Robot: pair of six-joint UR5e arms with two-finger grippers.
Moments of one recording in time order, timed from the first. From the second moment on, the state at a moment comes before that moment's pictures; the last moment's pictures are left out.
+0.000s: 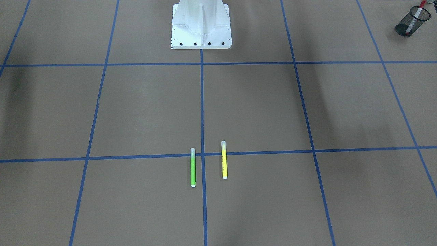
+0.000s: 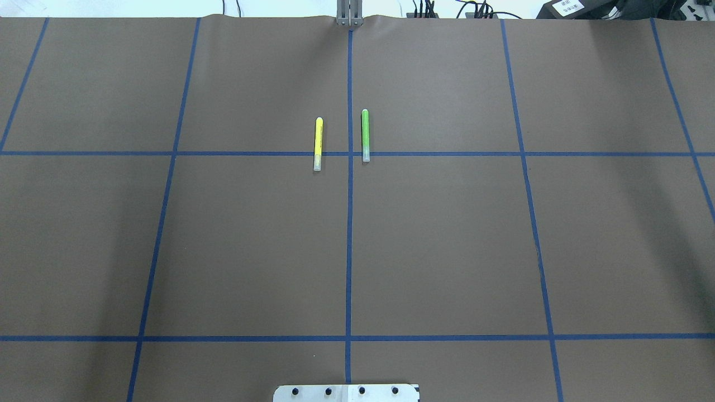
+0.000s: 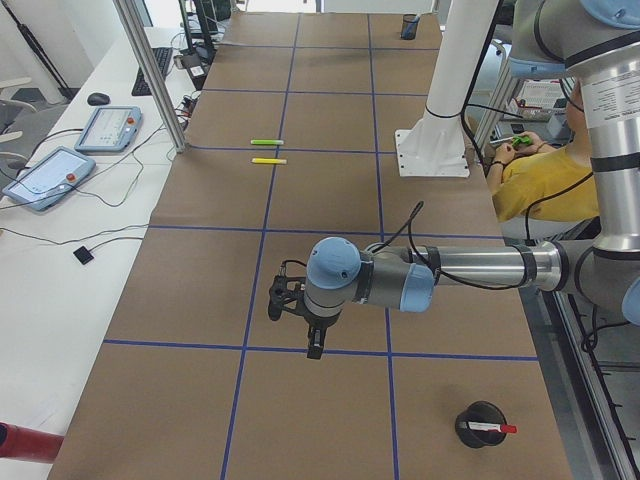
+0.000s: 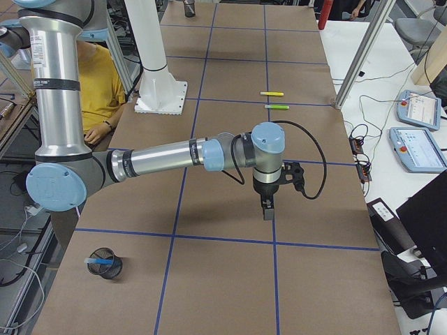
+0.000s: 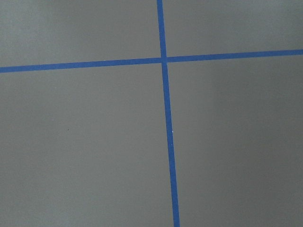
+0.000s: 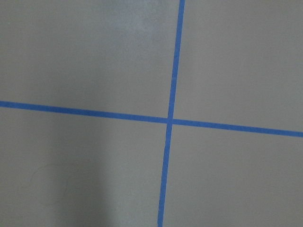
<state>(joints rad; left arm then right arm) -1.60 -1.30 -1.82 -1.75 -2.39 -0.02 1.53 -1.55 1.72 -1.53 2.25 0.10</state>
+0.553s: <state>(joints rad) -1.60 -1.30 -1.82 -1.75 -2.39 -0.02 1.52 -1.70 1.72 -1.36 2.29 0.22</state>
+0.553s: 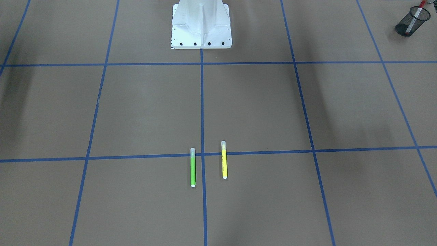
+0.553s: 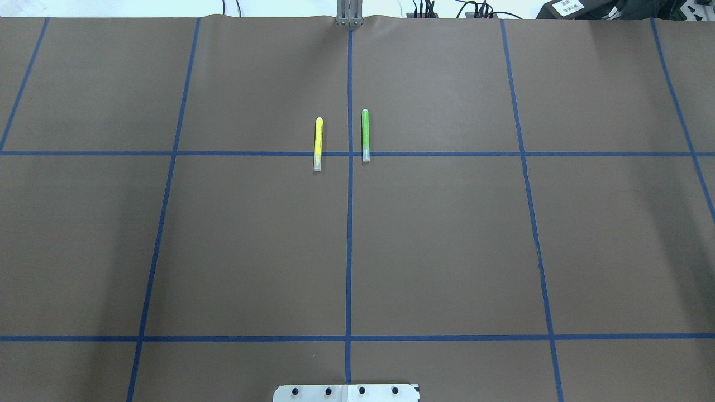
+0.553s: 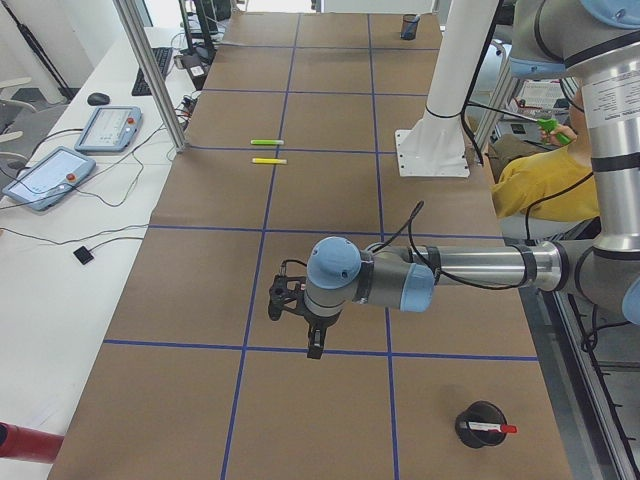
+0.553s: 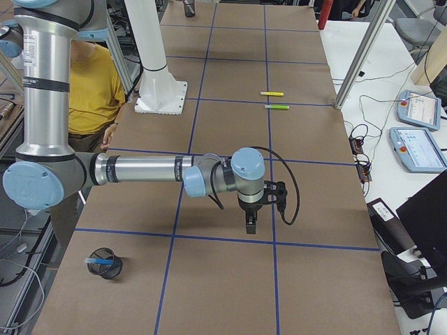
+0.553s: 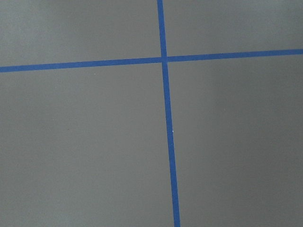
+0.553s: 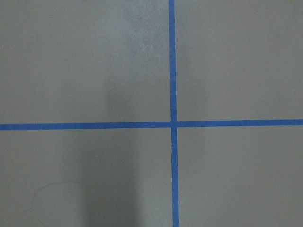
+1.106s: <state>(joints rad) -1.60 -1.30 -1.82 -1.75 -2.39 -0.02 1.45 -1.81 1.81 -1.47 2.22 0.09</state>
